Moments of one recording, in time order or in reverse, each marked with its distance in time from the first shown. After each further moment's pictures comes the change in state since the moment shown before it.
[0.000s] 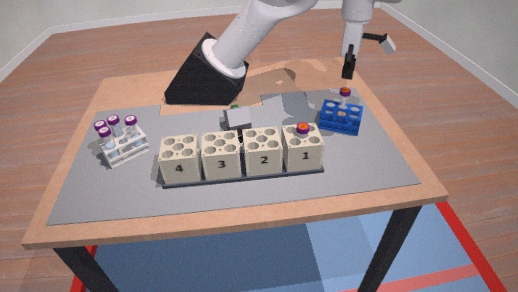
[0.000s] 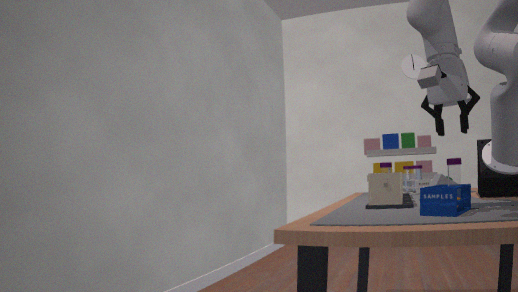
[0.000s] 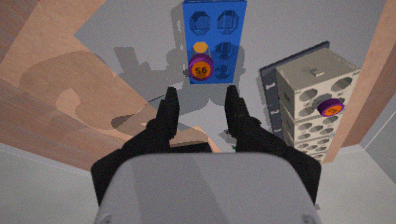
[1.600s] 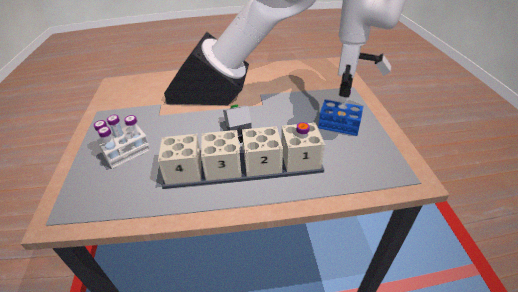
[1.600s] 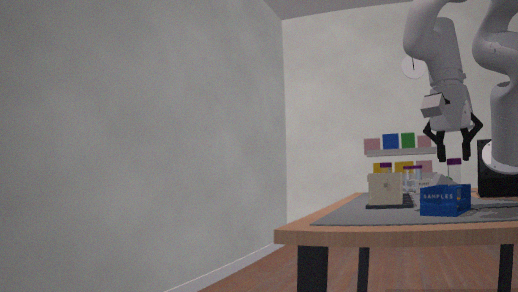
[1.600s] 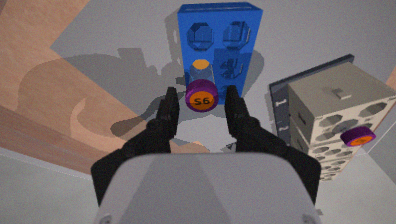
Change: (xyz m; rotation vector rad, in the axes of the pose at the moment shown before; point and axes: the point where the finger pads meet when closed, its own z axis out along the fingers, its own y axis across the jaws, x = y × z) arm 0.000 0.000 0.061 0.000 0.001 0.000
